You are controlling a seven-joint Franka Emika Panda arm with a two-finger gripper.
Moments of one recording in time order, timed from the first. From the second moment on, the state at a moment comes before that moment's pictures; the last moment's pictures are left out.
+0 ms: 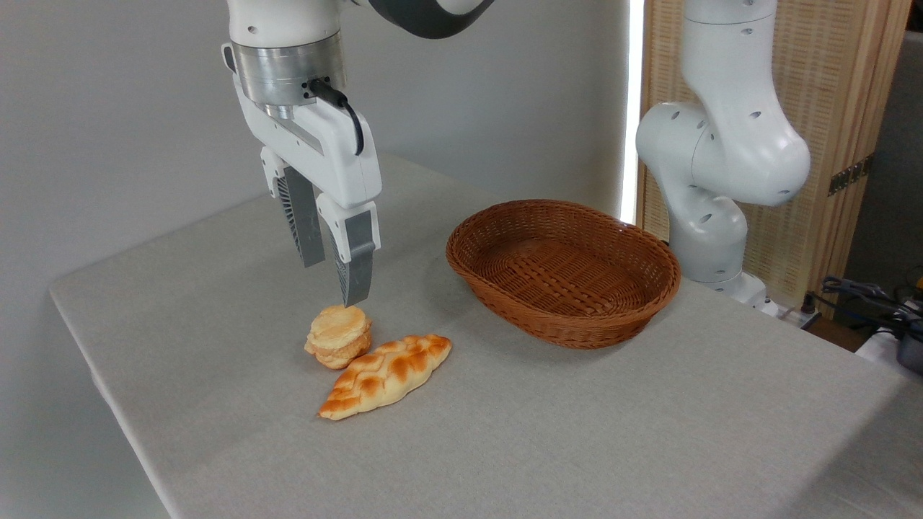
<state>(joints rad) -0.04 0.04 -0.03 -1.64 -0.09 1.73 0.76</state>
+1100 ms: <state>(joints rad) -0.06 0.04 -0.09 -1.70 -0.09 1.74 0.76</state>
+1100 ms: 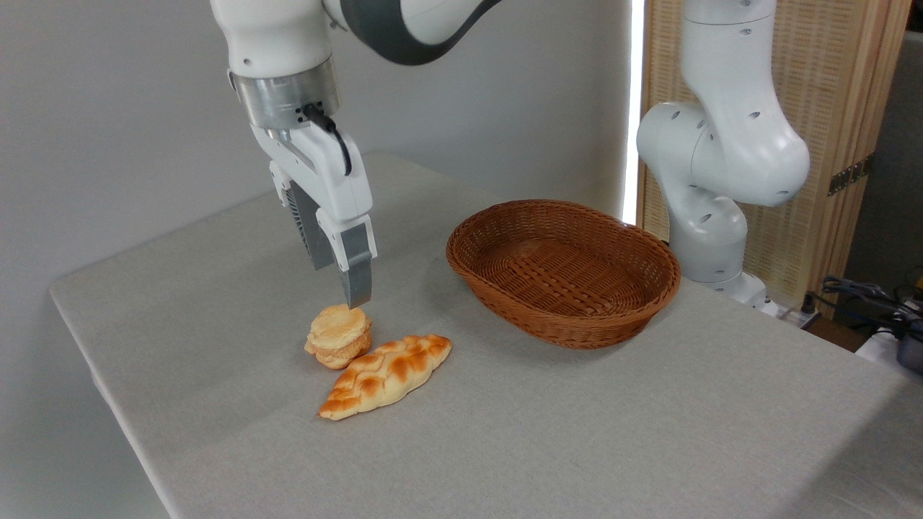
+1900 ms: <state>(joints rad) -0.08 0.09 -0.18 -1.89 -0.16 2.00 0.76</state>
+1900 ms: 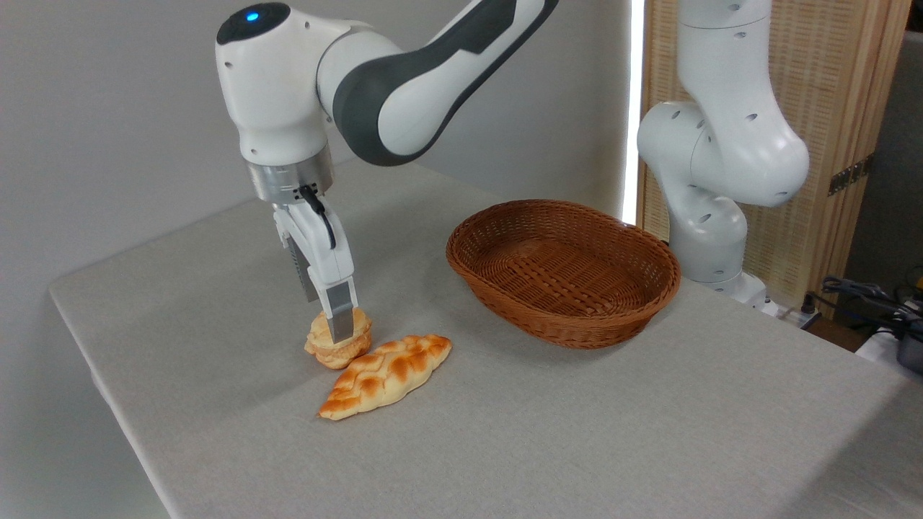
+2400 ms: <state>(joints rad) -0.08 0.13 -0.20 -1.90 -0.17 2.00 0.76</state>
